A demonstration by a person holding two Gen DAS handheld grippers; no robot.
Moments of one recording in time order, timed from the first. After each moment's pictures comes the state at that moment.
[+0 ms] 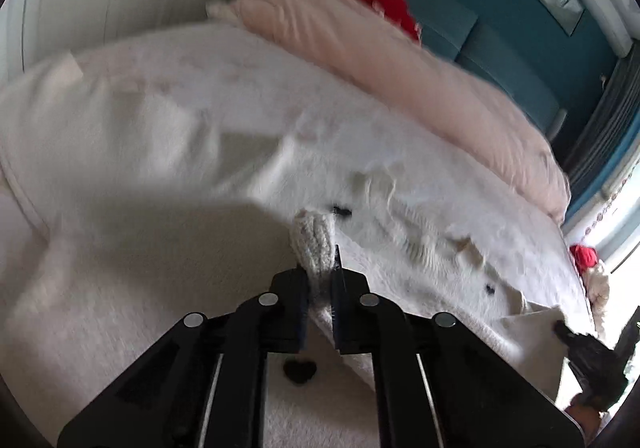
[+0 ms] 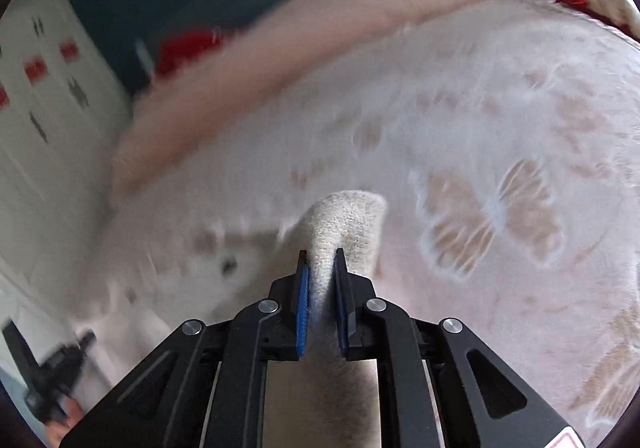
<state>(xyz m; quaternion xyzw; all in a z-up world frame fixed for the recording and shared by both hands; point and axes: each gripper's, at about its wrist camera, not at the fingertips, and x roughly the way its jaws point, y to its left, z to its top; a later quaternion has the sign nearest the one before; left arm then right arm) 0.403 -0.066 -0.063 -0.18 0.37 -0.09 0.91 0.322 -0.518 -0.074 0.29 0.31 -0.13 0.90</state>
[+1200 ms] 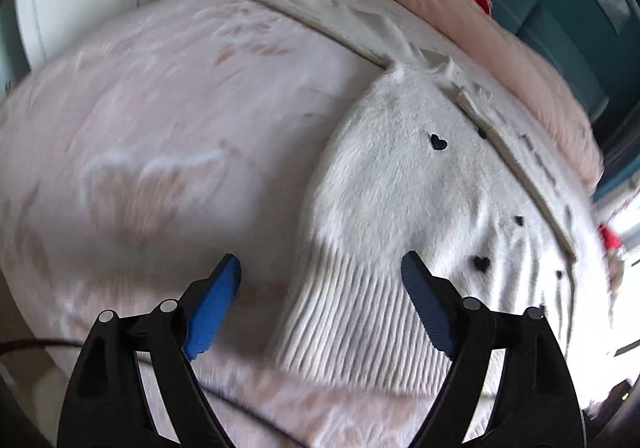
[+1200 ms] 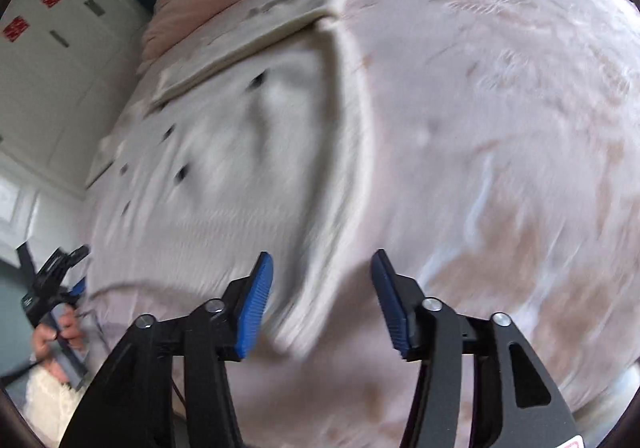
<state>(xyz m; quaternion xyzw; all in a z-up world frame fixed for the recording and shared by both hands) 0.158 0.137 -0.082 -0.19 0.48 -0.02 0.86 0.010 -0.358 -0.115 0.28 0.47 -0.06 0.83</state>
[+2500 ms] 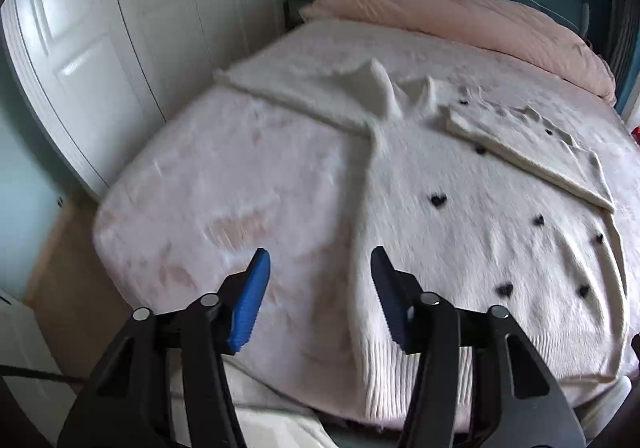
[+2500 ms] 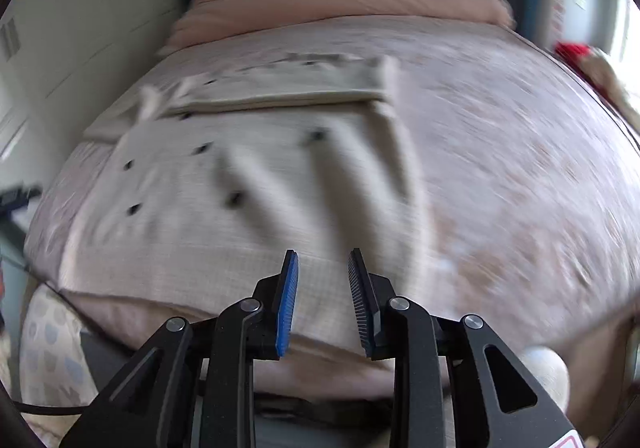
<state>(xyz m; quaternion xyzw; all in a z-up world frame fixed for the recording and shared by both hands) 0.089 0.107 0.016 0.03 0.43 0.01 0.90 -0.051 -0.297 -0.040 0.10 0.43 -0.09 0.89</state>
